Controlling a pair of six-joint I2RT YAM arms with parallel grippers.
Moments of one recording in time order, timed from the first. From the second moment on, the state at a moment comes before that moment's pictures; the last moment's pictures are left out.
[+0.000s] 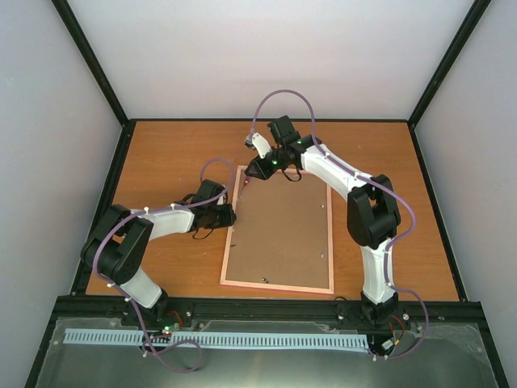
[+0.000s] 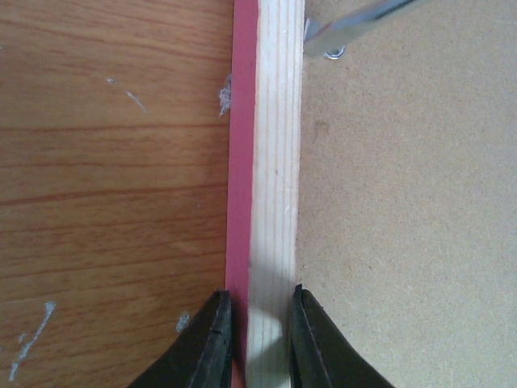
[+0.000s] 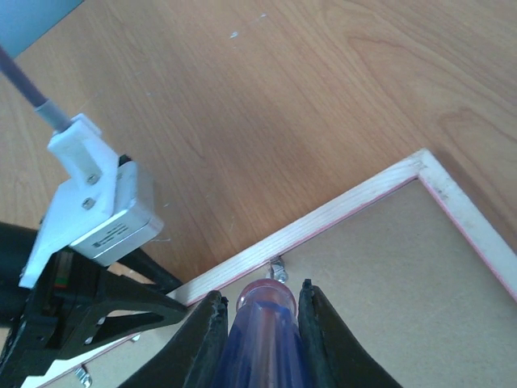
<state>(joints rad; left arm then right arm) -0.49 1.61 0.71 -0.10 0.16 -0.61 0.56 2.05 1.75 -0.62 -0.55 -0.18</state>
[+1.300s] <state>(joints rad) -0.50 1.48 0.78 -0.26 0.12 -0.61 0.41 1.70 1.49 -0.69 -0.44 -0.25</state>
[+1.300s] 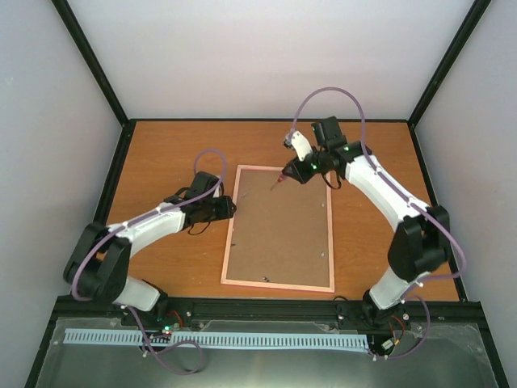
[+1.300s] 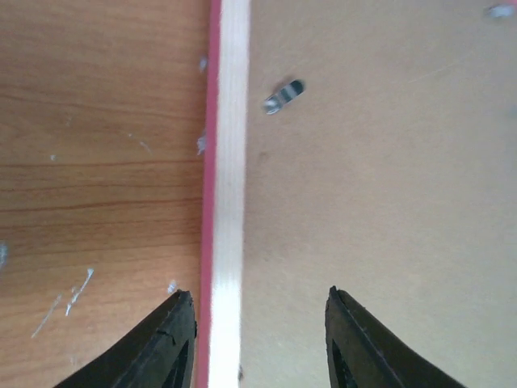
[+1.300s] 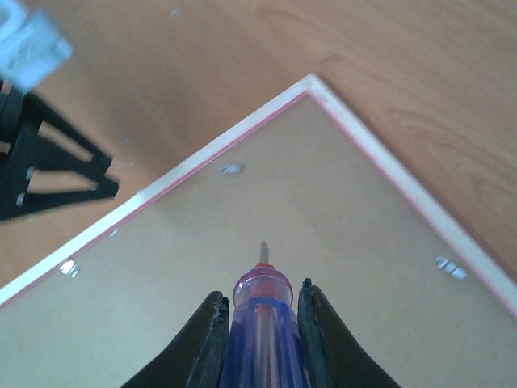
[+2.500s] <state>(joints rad) -0.75 1.24 0.55 -0.52 0.10 -0.80 0.46 1.35 0.97 -0.63 -0.84 -0.44</state>
